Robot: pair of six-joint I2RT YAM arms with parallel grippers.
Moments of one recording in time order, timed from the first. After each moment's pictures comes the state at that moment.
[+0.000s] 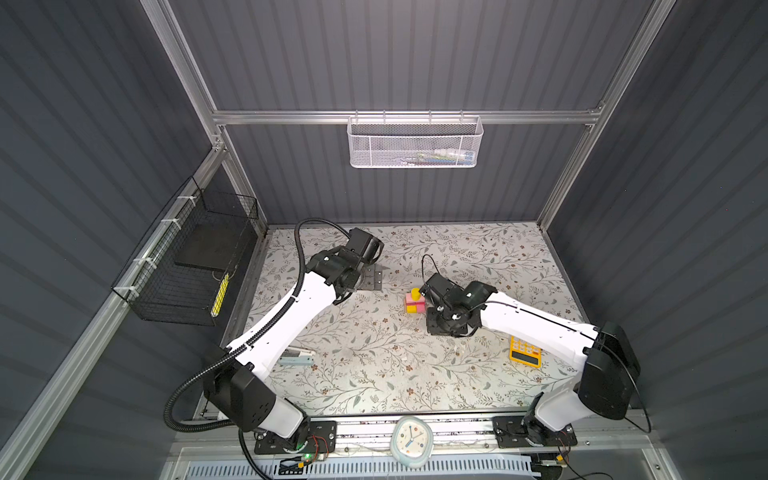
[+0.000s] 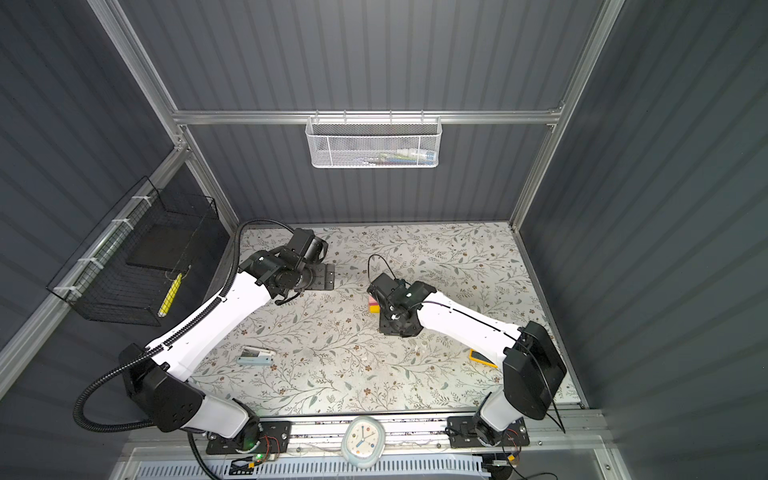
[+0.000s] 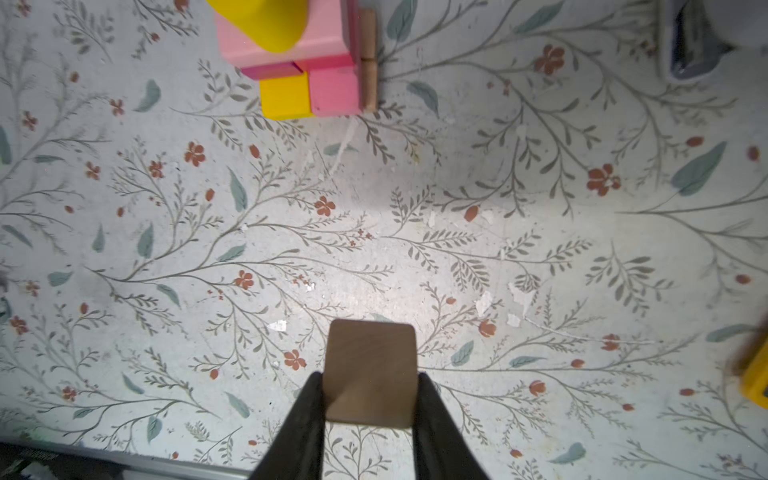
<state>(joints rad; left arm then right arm) -0.61 1.50 1.50 -1.00 -0.32 -0.44 0.82 1.55 1.25 -0.95 0.10 0.79</state>
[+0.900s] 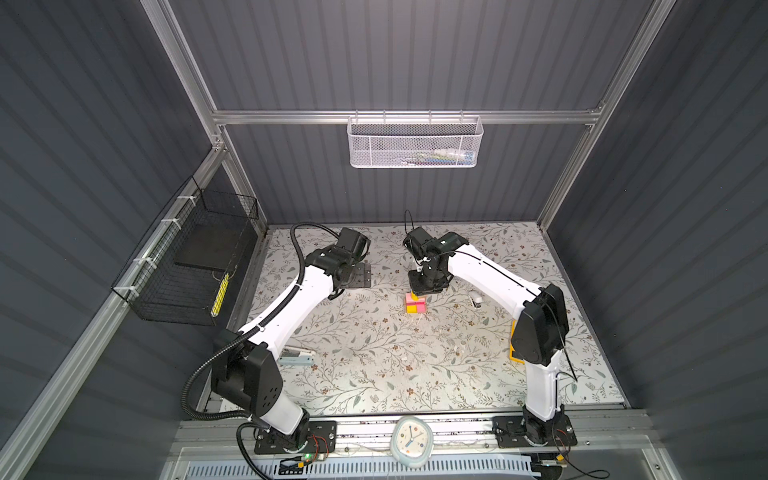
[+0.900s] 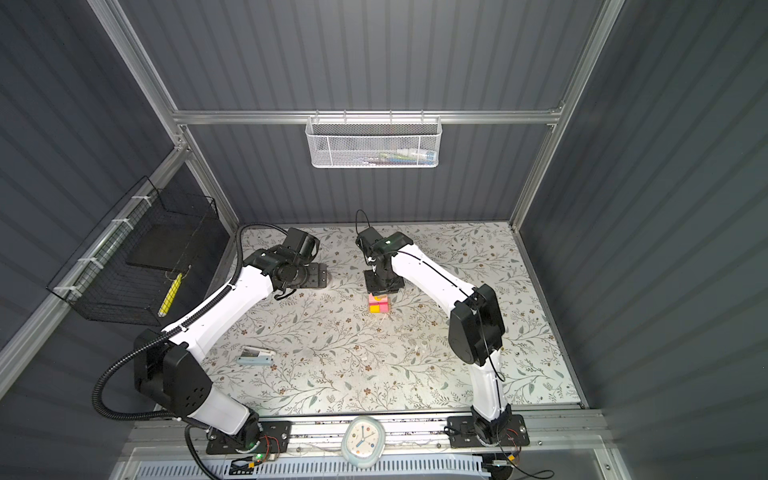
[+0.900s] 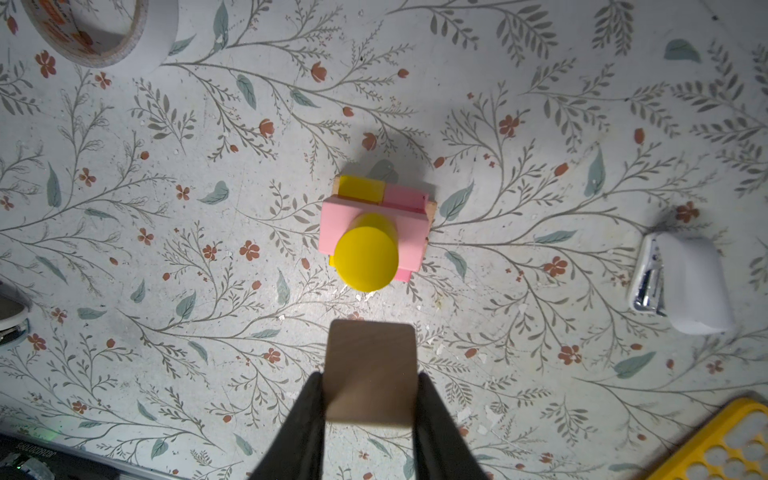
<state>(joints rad) -0.48 1.57 1.43 -0.90 -0.26 -0.38 0.69 2.02 1.89 -1.20 0.01 0.45</state>
